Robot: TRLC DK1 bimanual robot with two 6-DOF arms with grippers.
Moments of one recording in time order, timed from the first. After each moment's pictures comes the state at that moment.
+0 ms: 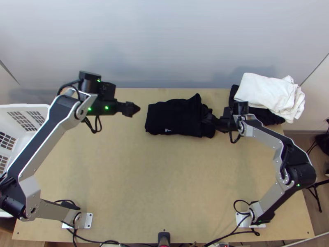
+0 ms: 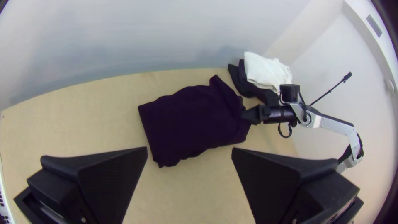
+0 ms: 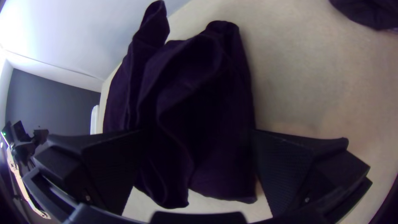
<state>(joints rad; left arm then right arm) -0.36 1.55 1.60 -0.77 0.37 -0.19 0.13 1.82 1.08 -0.11 -0.55 0.50</state>
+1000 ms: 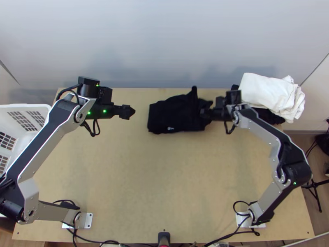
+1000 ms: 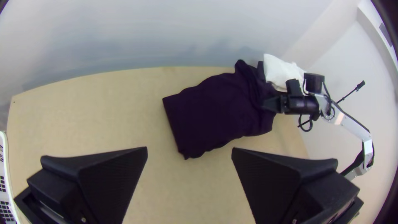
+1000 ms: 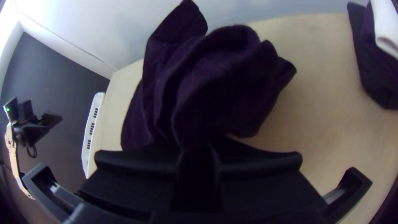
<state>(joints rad) -0.33 1.52 1.51 -0.75 0.30 -0.20 0.20 1.83 1.28 -0.23 -0.53 0.37</state>
